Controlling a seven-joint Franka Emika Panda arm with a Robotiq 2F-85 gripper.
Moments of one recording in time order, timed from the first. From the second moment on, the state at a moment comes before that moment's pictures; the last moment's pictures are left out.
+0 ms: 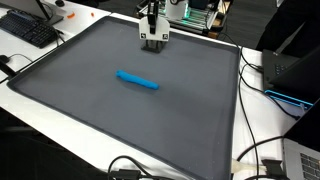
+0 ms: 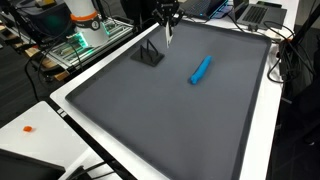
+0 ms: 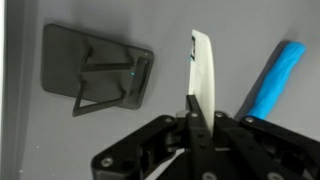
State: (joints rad) arm 0.08 -0.09 0.10 -2.53 -0.07 2.56 1.39
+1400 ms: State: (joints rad) arm 0.13 0.10 0.13 -2.21 -0.11 2.34 0.72
